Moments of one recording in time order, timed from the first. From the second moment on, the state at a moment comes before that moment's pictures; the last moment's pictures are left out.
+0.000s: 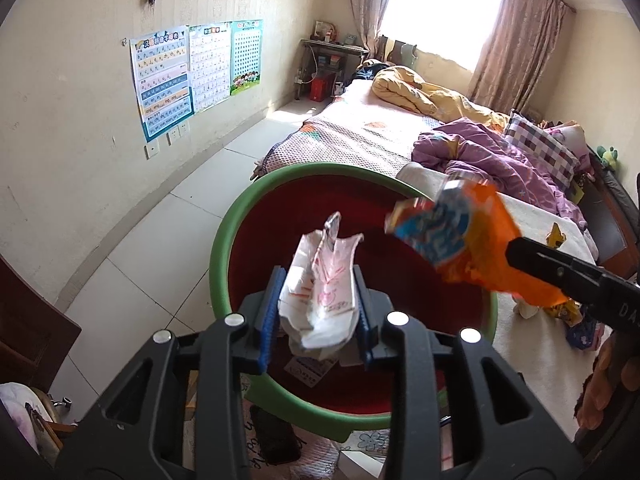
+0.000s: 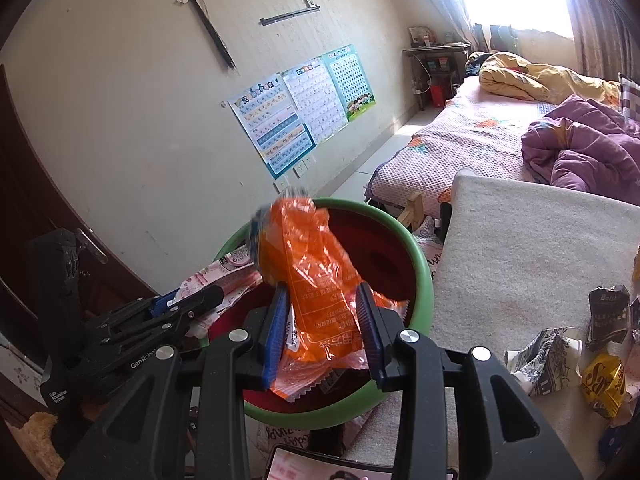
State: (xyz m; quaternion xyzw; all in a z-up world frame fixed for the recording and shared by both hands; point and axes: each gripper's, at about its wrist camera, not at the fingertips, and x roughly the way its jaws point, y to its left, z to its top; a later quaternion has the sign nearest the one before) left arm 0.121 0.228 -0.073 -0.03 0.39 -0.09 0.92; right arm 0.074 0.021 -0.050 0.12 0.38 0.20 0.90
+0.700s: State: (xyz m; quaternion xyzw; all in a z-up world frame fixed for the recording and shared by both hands) left arm 0.114 0.216 -0.065 -0.04 0.37 -0.10 0.92; right arm 0.046 -0.038 -0.049 0.16 0.37 0.13 0.91
